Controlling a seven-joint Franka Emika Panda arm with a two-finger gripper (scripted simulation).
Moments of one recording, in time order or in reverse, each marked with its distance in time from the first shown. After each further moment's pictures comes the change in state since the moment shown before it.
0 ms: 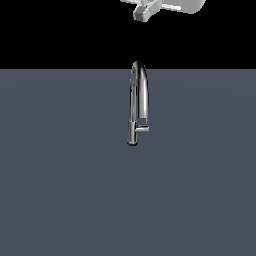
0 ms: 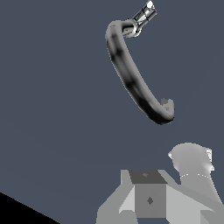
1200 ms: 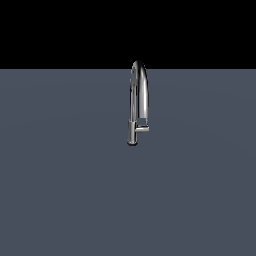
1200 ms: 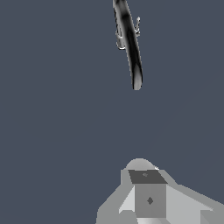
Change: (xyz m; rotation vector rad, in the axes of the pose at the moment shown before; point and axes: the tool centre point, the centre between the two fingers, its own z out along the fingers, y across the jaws) arm -0.142 0.038 0.010 -0.310 0.336 -0.295
